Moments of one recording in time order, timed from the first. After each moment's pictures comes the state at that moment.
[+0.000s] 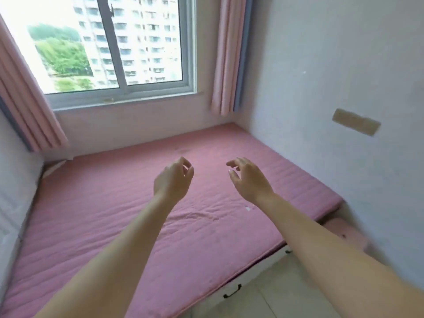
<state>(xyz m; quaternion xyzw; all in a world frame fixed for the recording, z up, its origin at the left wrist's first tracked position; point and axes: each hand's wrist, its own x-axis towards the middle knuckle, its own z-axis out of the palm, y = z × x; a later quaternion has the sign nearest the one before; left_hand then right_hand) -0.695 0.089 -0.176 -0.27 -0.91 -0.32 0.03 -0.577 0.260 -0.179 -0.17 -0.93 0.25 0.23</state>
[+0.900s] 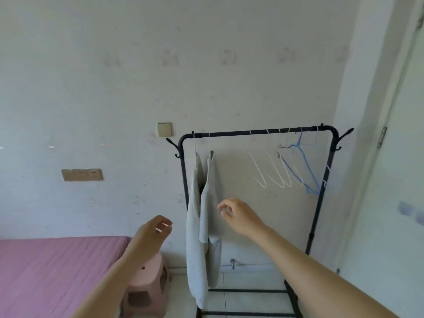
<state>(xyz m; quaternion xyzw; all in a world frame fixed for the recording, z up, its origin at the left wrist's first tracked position) -0.115 0.491 -0.144 -0.71 -0.60 -0.29 -0.23 0.157 0.485 -0.121 -0.60 -0.73 0.14 0.29</state>
